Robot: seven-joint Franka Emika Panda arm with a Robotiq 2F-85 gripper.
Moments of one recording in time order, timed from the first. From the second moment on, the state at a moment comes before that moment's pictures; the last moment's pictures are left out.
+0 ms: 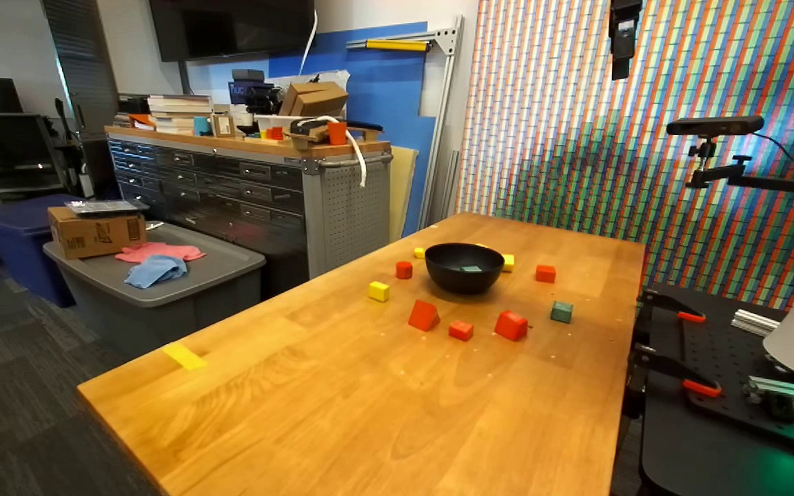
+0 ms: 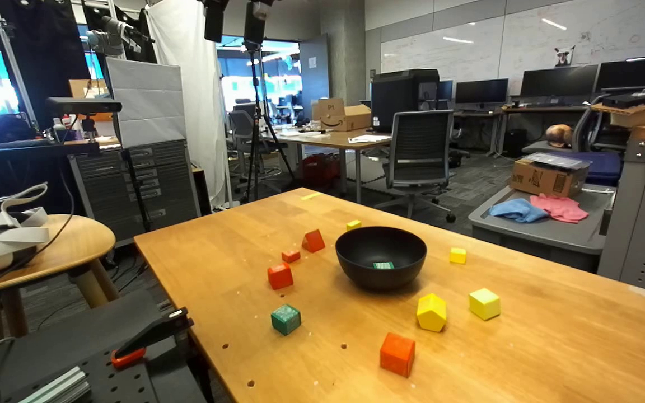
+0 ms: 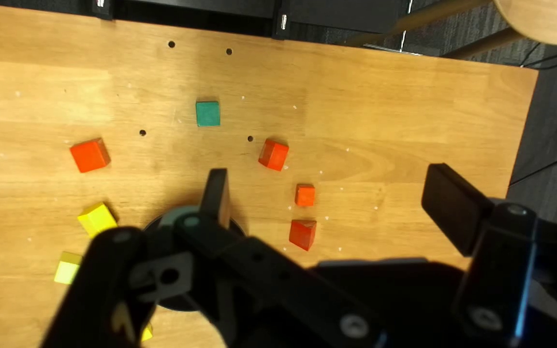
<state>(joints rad) 0.10 -0.55 0.00 -2.31 0.14 1.59 -0.07</state>
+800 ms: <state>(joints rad) 0.07 -0.51 0.15 -2.49 0.08 2.07 0.23</state>
